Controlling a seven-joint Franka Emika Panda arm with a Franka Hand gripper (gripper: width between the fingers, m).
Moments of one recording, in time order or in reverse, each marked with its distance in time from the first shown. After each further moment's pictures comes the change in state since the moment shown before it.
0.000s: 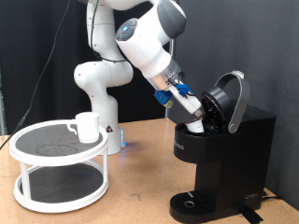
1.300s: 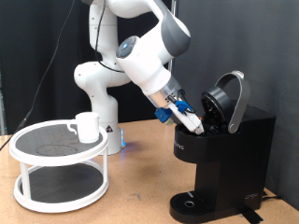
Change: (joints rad) arm 0.008 0.098 -0.001 0.007 0.087 0.128 -0.133
